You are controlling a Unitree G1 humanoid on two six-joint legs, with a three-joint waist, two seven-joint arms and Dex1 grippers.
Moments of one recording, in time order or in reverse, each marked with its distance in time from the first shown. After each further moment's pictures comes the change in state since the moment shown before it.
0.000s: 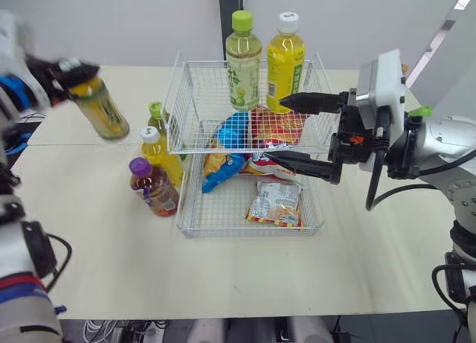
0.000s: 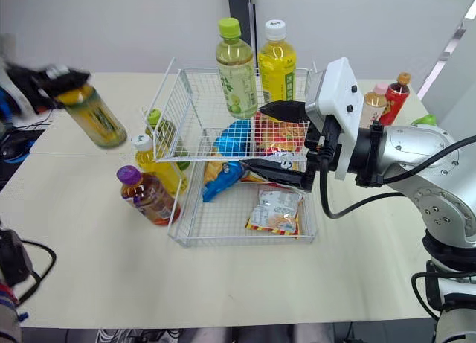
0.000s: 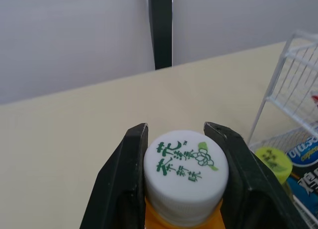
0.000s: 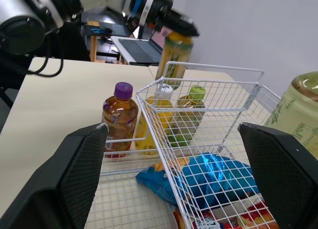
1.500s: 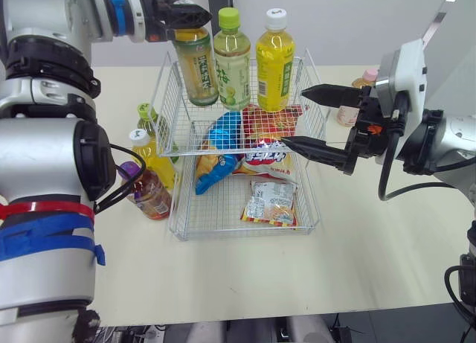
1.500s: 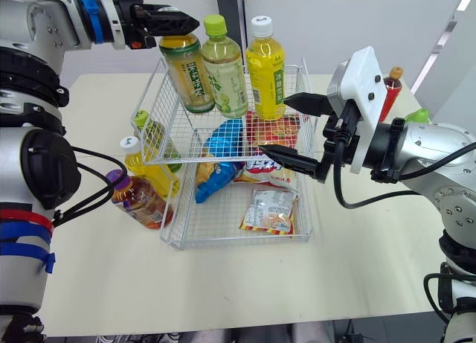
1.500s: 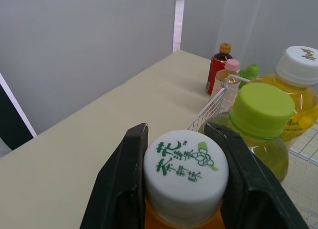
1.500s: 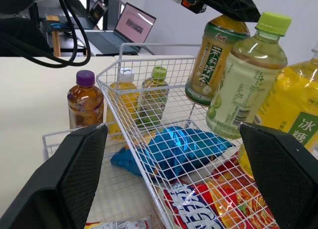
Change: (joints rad) left arm -0.572 -0.400 -0.216 0.559 0.209 -0.097 -0.219; right arm 0.026 -0.061 -0.070 0.005 0.061 0.050 -0.110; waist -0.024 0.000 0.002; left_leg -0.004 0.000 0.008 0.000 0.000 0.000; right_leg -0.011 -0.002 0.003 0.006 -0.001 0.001
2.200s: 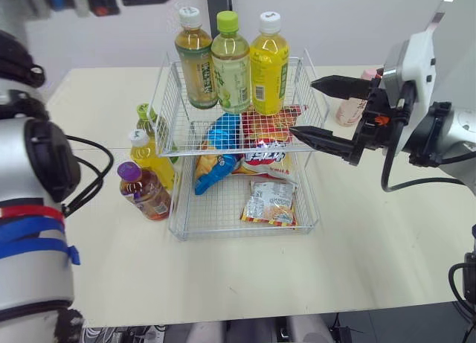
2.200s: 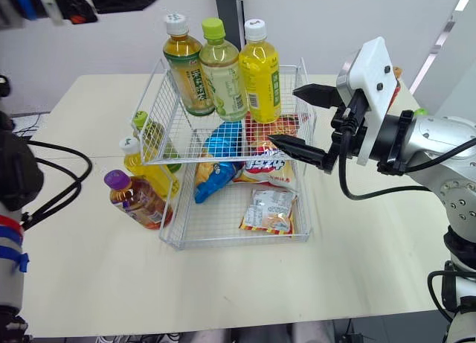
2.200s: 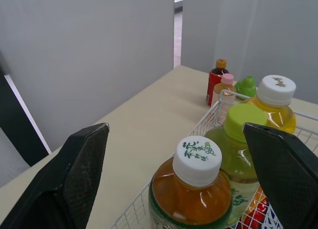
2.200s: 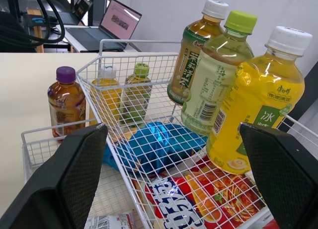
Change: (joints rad) left arm 0.020 0.197 0.032 -0.204 -0.010 0.076 -0.141; right arm -0.015 -0.021 -0.003 0.048 -0.058 -0.028 0.025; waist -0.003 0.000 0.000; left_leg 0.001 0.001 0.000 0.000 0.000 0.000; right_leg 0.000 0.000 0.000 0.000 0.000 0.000
